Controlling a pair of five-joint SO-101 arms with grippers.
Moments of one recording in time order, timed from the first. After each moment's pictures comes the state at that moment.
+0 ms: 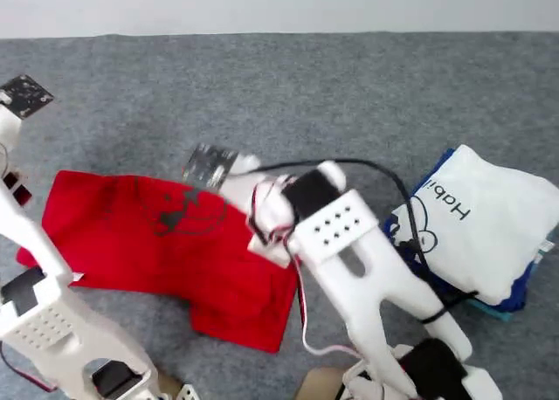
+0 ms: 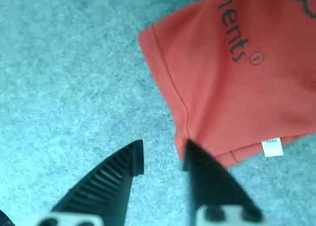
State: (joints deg) left arm -41.2 22.5 -34.3 99.2 -66.0; right arm -37.4 -13.7 9.1 87.6 27.7
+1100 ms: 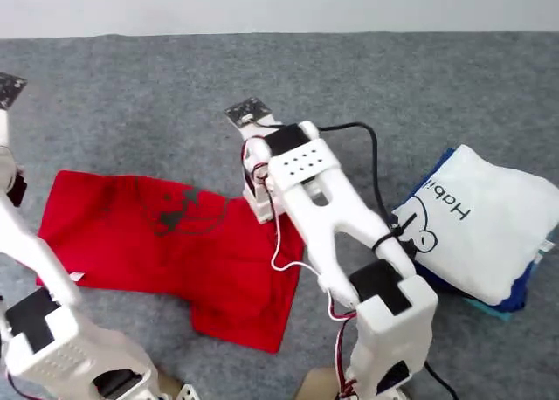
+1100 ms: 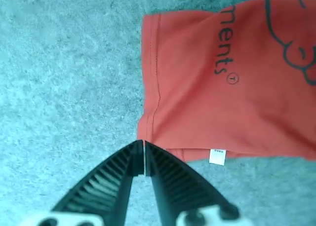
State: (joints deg) left arm -41.2 8.8 -19.8 98.8 -42.4; right arm -32.1 17.8 -8.0 83.6 -0.4
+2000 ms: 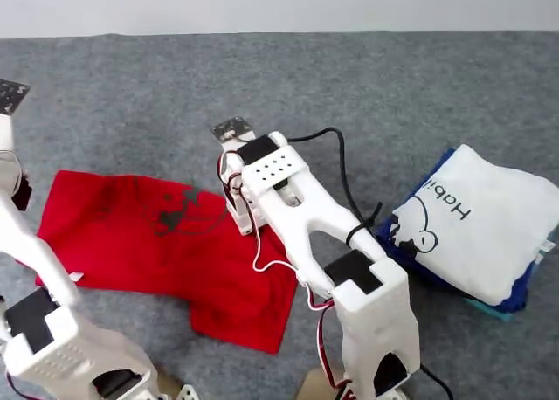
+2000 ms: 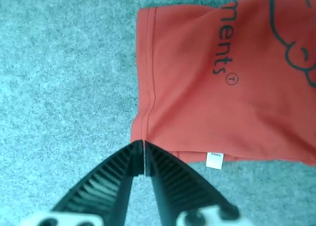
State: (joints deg) left arm -41.2 8.8 -15.6 95.9 -41.5; right arm -36.0 27.7 -12.8 83.5 -5.2
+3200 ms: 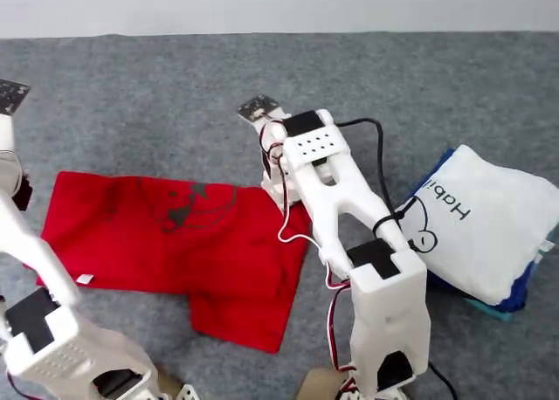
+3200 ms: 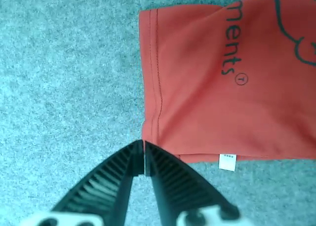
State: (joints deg) left arm -41.0 8.8 -15.6 95.9 -41.5; right arm -25.8 28.3 -20.3 86.1 13.5
